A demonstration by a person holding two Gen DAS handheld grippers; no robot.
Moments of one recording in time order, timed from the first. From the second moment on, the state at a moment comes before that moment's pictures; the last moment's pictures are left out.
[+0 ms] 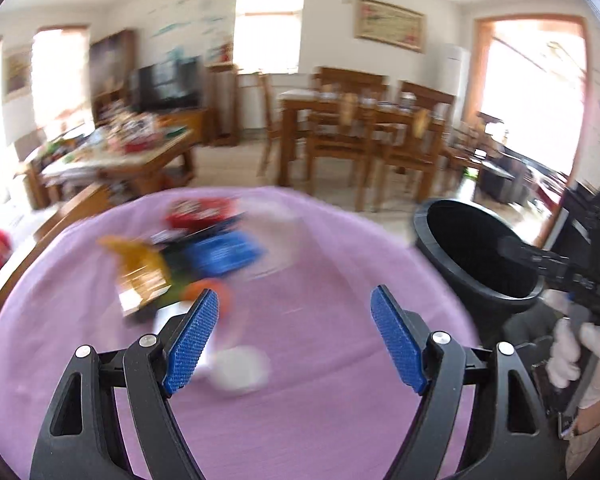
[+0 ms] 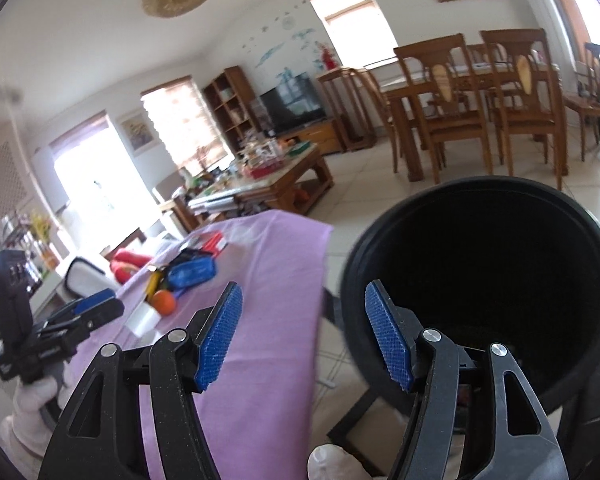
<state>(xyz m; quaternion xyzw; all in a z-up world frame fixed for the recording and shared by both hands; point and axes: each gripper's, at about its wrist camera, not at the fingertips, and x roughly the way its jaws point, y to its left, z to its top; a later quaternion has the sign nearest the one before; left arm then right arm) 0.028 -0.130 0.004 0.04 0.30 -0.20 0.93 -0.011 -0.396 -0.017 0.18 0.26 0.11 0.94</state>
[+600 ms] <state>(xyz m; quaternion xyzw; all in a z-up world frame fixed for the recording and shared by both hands) 0.088 -0.064 -0.058 0.00 0.42 -0.22 0.88 0.059 -0.249 -0.008 0.09 0.32 0.18 0.93</state>
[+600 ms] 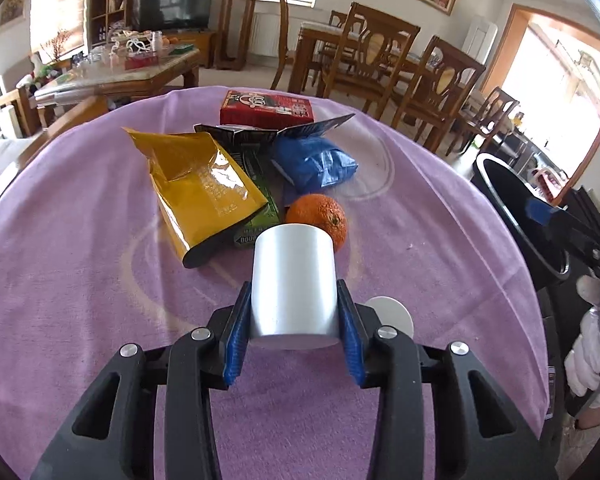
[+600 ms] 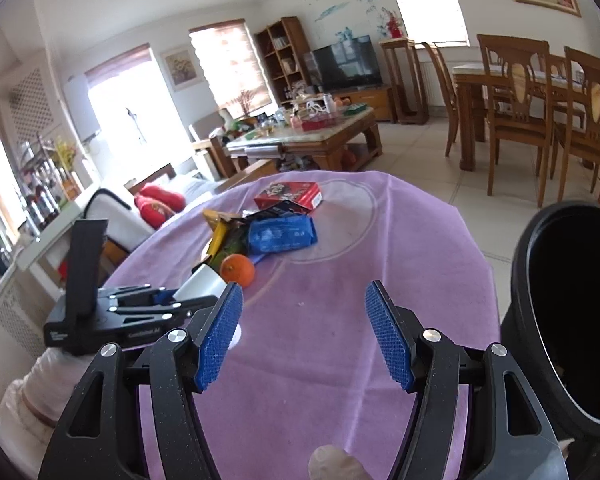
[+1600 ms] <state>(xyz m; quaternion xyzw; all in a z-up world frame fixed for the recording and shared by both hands) 0.078 -0.015 -0.037 -0.12 0.34 -0.24 0.90 0.332 -0.099 -0.047 -0.17 0.46 0.25 0.84</state>
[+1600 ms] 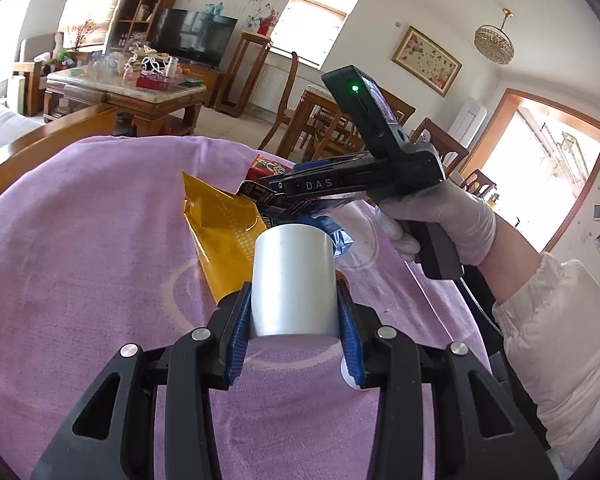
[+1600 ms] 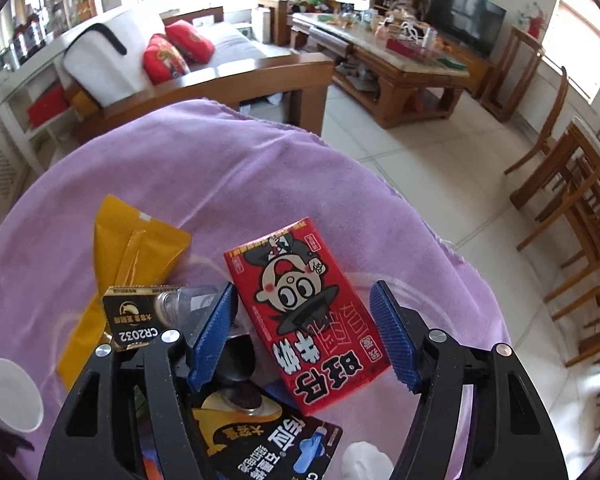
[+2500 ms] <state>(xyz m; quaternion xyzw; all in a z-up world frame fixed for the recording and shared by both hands) 0.027 -0.114 0.021 -0.03 0.26 -0.29 0.92 0.040 -0.355 0.027 0.21 0.25 0.25 0.91</state>
